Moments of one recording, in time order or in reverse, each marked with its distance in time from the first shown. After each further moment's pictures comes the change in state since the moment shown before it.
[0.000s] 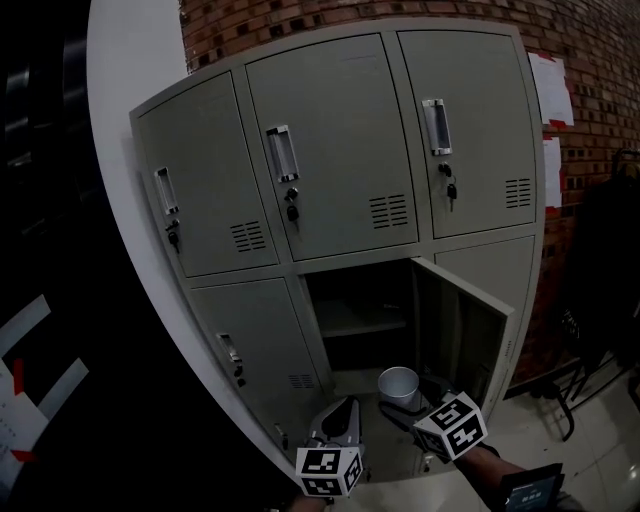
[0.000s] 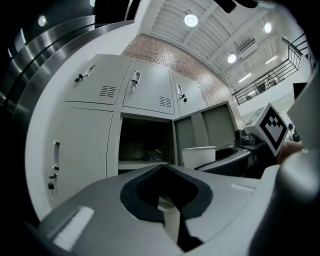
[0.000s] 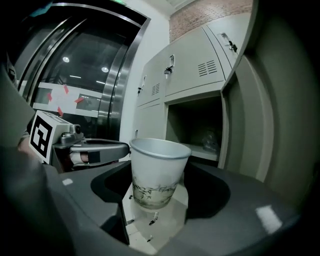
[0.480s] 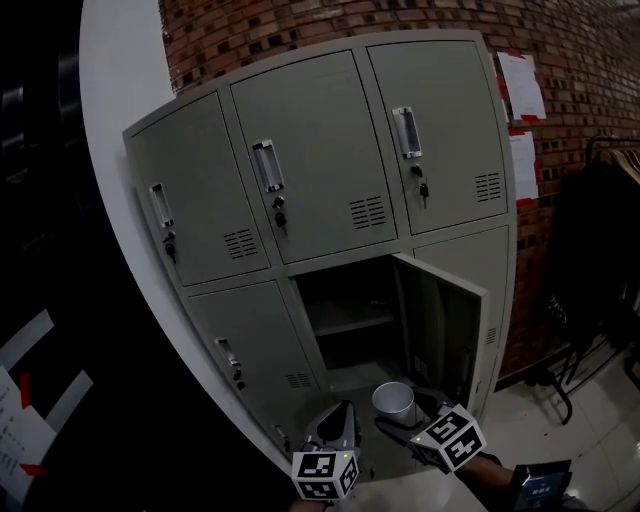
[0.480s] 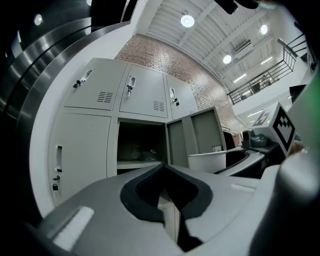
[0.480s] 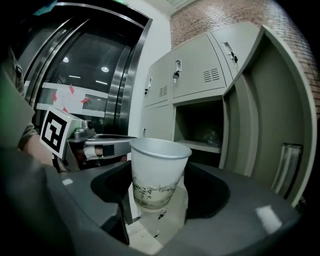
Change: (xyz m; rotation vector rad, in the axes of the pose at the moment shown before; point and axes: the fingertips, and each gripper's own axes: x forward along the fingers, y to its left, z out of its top) left arm -0.044 -0.019 0.007 0.019 0.004 -0.046; right arm -0.046 0.056 -0.012 0.012 0.013 0.001
